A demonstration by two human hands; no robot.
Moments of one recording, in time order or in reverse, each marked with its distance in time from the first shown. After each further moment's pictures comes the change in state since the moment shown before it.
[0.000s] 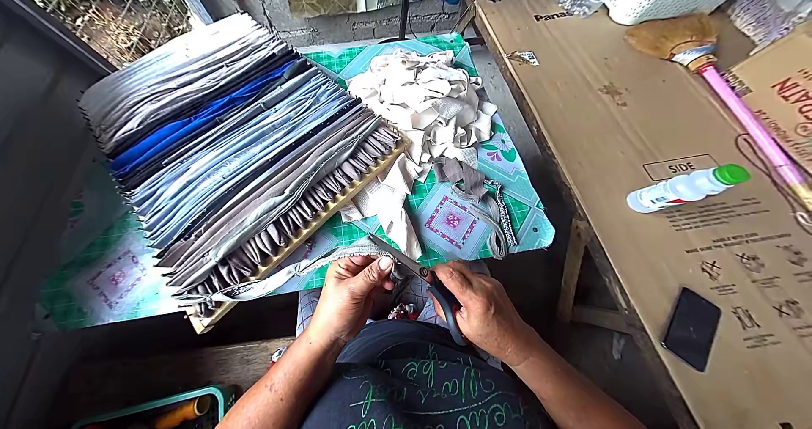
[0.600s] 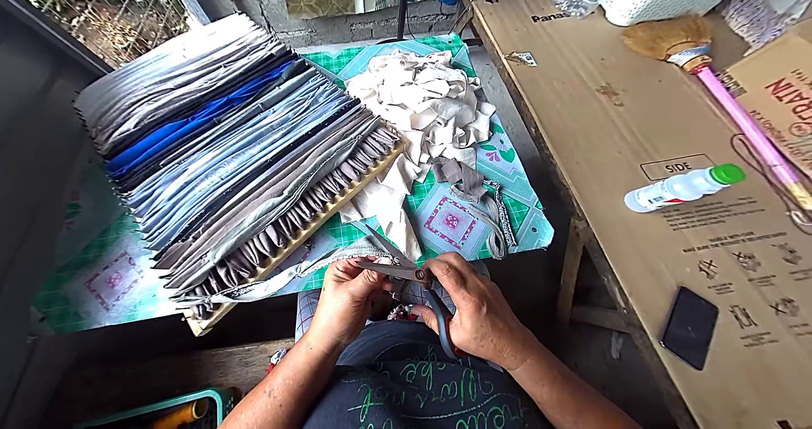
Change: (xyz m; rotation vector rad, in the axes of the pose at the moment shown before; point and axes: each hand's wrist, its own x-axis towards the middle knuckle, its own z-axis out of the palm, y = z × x) left_hand -0.002 -0.004 -0.002 0.050 0.036 0.055; right_hand 0.006 -0.011 -0.003 0.042 -0.068 0.072
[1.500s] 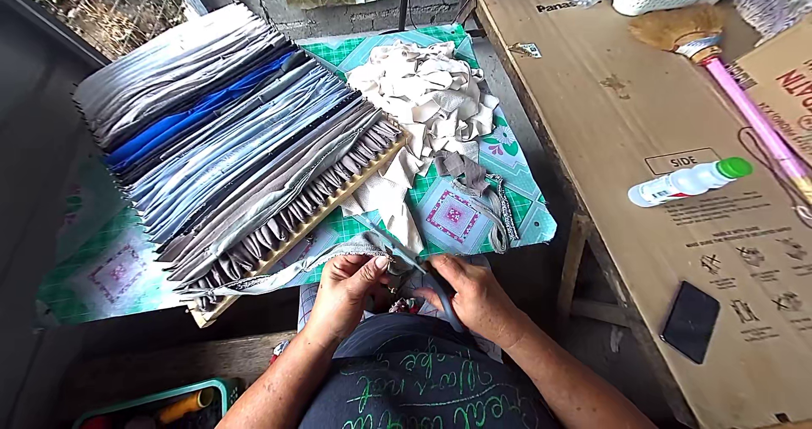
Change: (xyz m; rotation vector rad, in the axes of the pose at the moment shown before) left_hand -0.002 -0.001 -0.011 0.051 -0.051 0.031; right_hand 0.004 0.010 0.006 0.088 -0.005 0.001
